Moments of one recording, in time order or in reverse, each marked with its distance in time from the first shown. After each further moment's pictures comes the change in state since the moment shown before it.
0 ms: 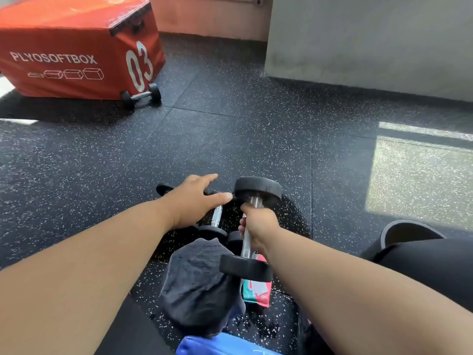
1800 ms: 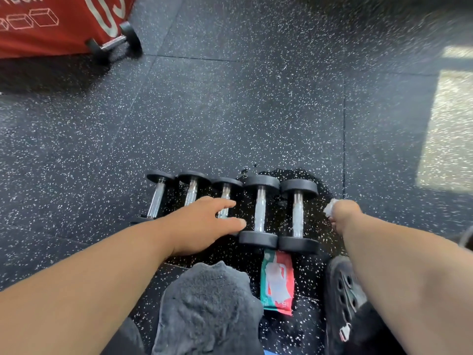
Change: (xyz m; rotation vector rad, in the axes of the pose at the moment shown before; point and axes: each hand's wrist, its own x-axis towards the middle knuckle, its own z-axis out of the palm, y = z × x) left_hand 0.133 -0.037 0.028 0.042 -0.397 -0.121; right_hand 0.241 0.011 -0.146 -0.777 0.278 0.423
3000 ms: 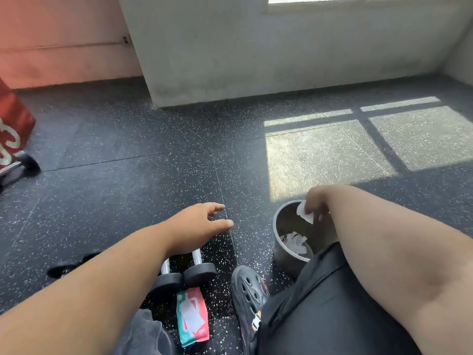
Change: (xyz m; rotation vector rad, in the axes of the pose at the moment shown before) left_hand -0.086 0.268 0.115 0.185 0.100 0.485; right_hand -0.173 0.196 -0.343 -0.478 0.135 -0.162
